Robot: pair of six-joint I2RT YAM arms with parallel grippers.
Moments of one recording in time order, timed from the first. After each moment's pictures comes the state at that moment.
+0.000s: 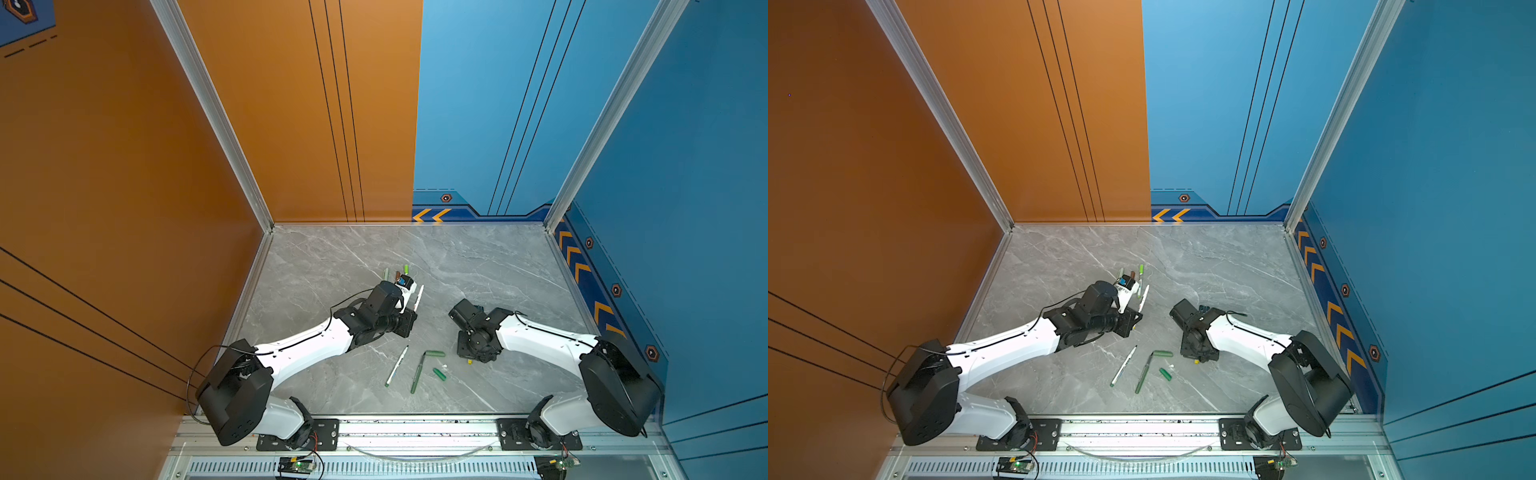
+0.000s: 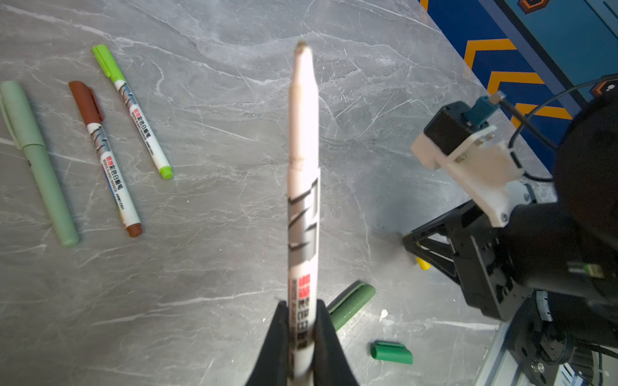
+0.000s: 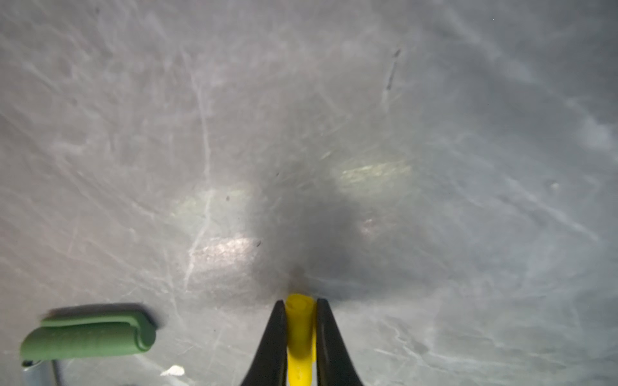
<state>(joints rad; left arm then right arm) -0.78 1.41 0.86 -0.16 0.12 -0.34 0.64 1.45 0.79 -0.75 0.10 0.84</state>
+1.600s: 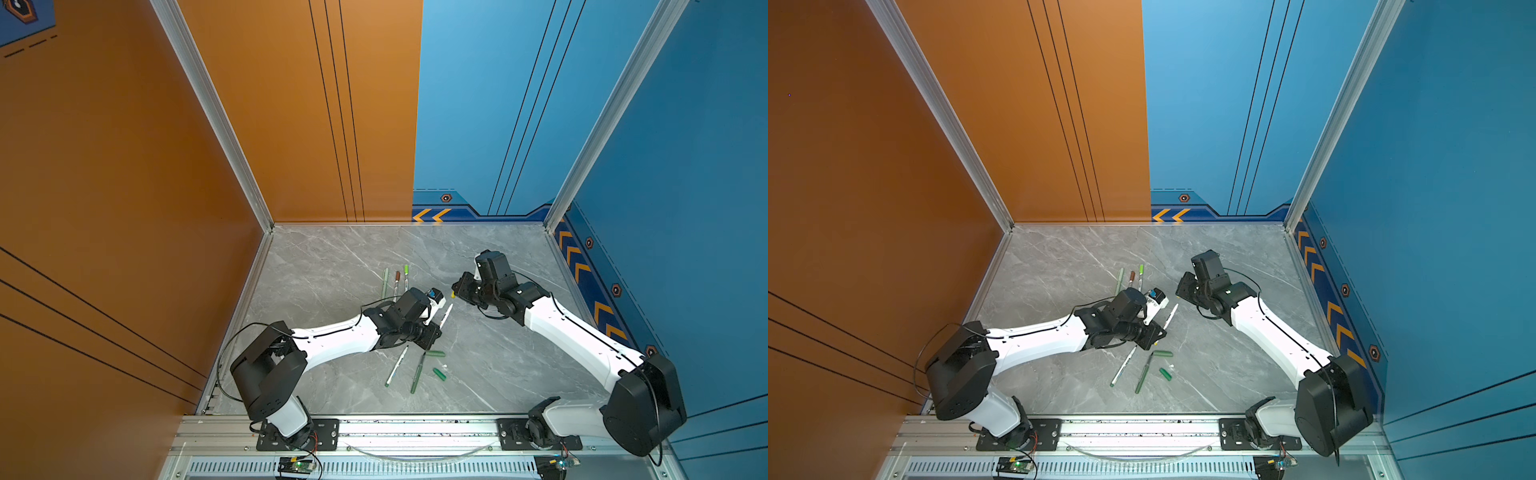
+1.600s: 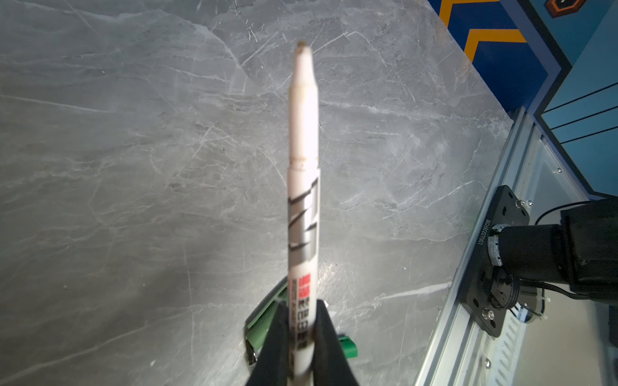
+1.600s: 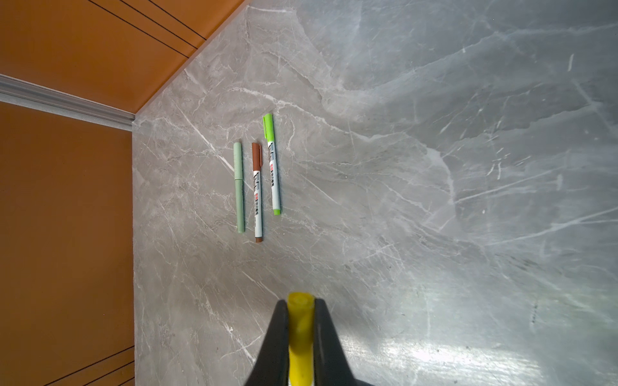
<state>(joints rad) -0.91 1.60 0.99 -0.18 0.23 -0.34 0.47 1.35 1.01 -0.44 -0.09 0.85</state>
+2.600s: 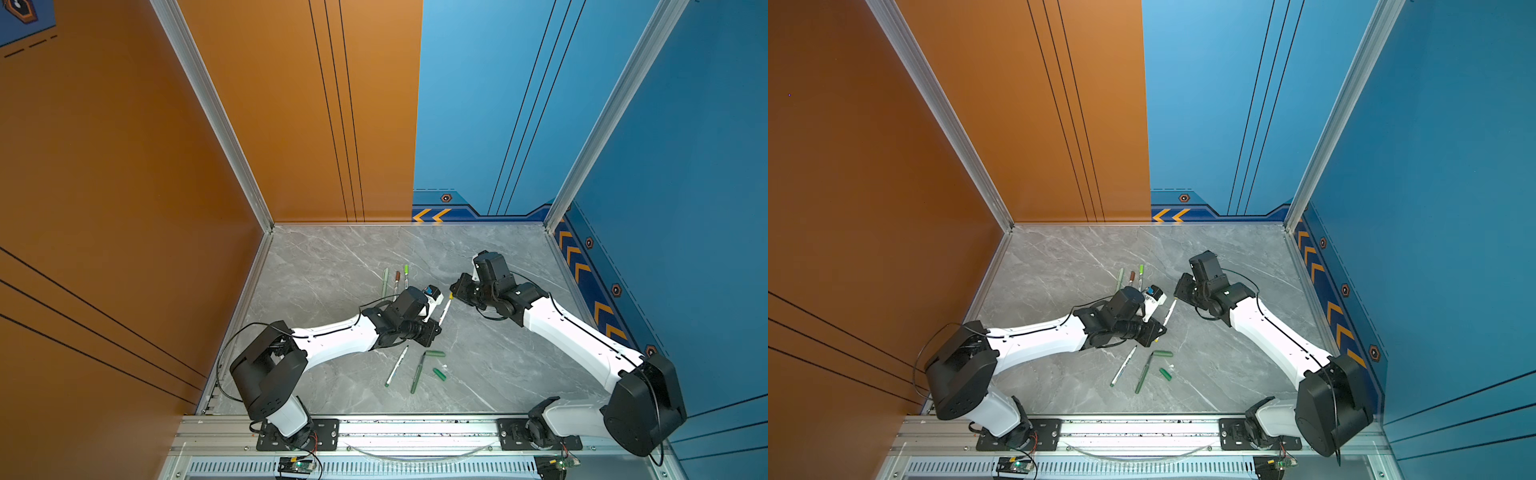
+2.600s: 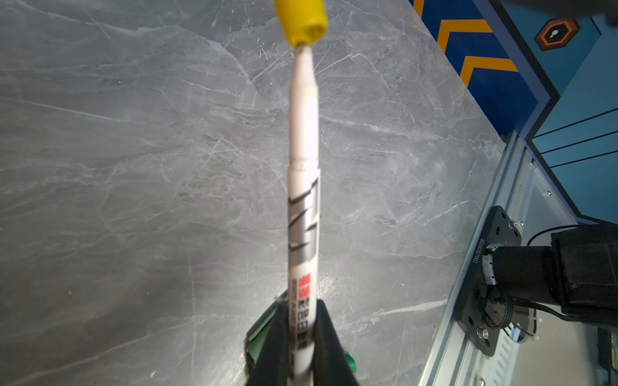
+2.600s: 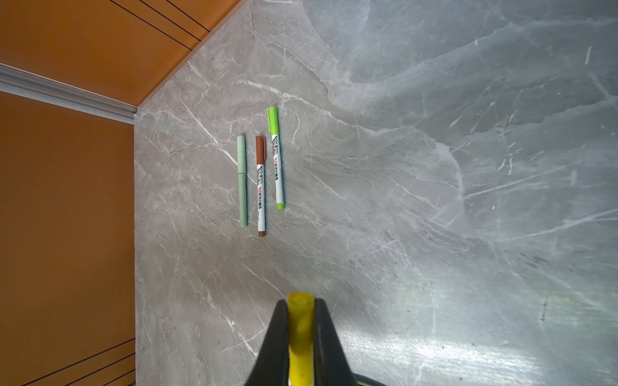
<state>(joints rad) -0.89 1.60 0.97 -0.12 0.23 -0.39 0.48 1.35 1.01 -0.44 -0.09 0.85</state>
